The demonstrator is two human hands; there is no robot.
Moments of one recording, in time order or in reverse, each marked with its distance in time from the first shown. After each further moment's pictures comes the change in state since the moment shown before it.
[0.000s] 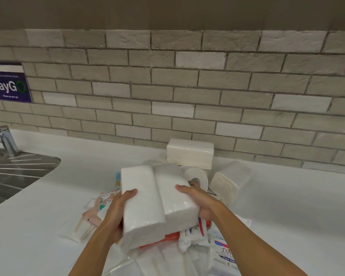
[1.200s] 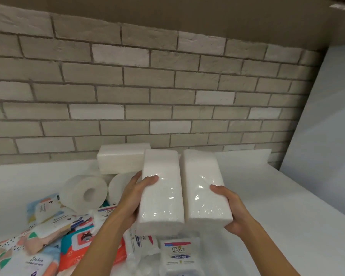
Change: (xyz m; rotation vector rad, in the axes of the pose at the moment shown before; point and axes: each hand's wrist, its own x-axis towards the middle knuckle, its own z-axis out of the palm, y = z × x) left_hand 0.040 -0.026 0.168 0.182 -0.645 0.016; right_hand -0.153 0.032 -0.128 0.478 0.428 -0.263
